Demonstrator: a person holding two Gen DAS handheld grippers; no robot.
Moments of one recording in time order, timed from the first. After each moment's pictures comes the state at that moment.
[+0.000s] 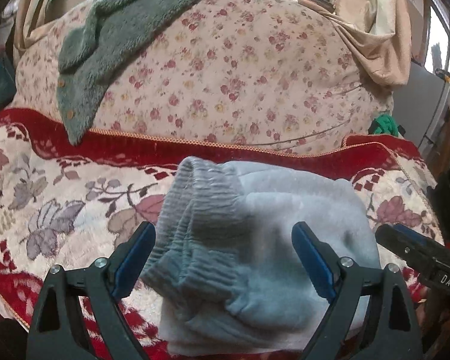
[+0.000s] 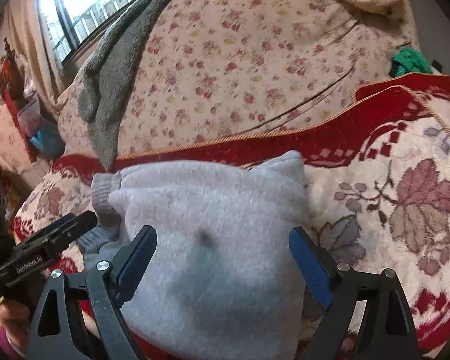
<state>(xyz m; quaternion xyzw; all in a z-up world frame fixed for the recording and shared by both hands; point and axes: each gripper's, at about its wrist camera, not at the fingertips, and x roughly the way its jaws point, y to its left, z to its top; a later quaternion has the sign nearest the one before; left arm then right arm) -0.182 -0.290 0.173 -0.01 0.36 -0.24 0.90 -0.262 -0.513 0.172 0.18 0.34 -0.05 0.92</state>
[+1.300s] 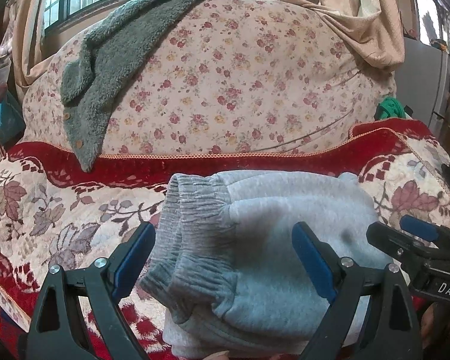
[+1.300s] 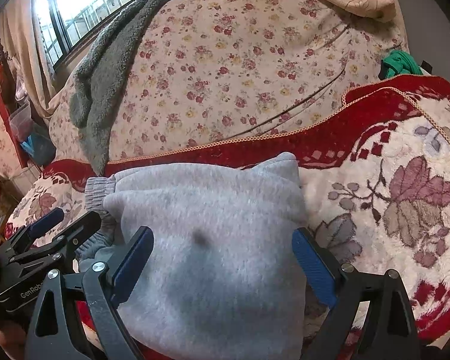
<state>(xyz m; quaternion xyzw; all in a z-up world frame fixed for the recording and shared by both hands) -0.198 -0.313 0.181 0.06 0.32 -0.21 0.92 -0.259 -0.504 0.169 0.17 0.35 -0.06 0.92</state>
